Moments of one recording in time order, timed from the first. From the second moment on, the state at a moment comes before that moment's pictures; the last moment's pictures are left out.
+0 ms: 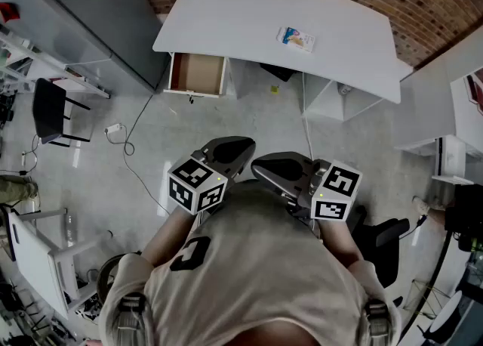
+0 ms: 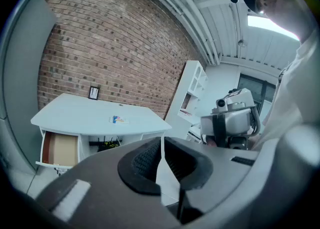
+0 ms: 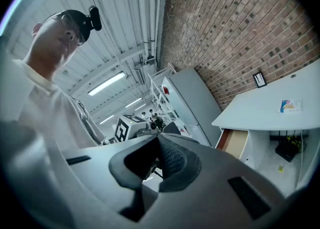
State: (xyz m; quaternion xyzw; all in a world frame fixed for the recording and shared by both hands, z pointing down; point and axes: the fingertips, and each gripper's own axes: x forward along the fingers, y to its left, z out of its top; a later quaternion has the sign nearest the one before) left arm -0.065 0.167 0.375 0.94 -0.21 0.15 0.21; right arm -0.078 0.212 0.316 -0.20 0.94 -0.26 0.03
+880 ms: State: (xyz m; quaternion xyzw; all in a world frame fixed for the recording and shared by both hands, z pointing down) left arm 0.064 0.178 0.383 0.94 -0.19 0.19 0.21; right arm 0.037 0.225 0.334 -0.21 0.95 -0.22 0.02
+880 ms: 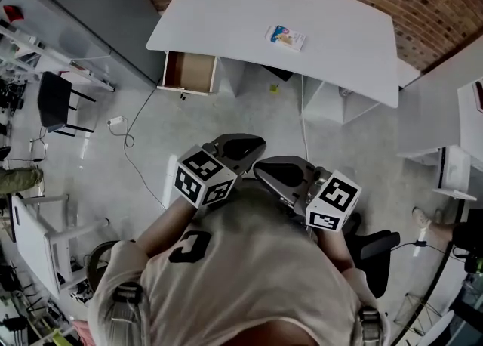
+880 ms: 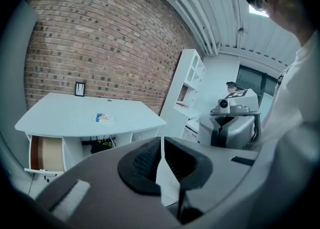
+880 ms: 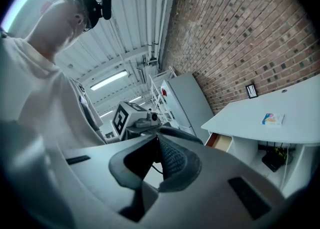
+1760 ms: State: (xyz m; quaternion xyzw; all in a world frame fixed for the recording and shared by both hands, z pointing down) left arm 0.076 0.110 0.396 0.95 -0.13 0.20 0.21; right arm 0.060 0.149 0.362 -0.32 0.91 -0.27 -0.03
